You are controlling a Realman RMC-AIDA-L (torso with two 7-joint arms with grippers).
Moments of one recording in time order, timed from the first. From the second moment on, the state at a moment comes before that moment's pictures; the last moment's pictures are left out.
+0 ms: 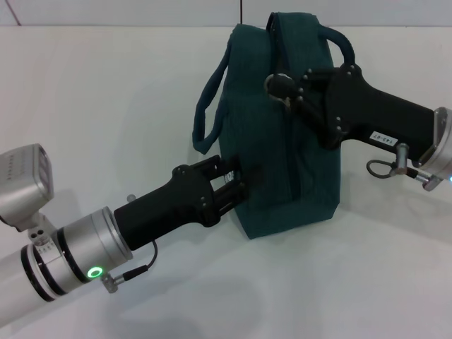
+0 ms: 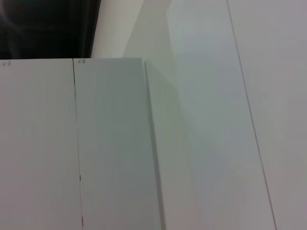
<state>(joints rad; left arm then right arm) -0.52 -2.11 0.95 -0.04 1.35 1.60 -0.92 0.57 2.03 -1.57 -0.39 -0.76 -1.53 0.91</state>
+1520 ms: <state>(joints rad) -0.42 -2.09 0.99 0.09 1.40 1.69 -0.84 0.55 2.03 -1.57 -0.39 -0.62 -1.48 0.96</state>
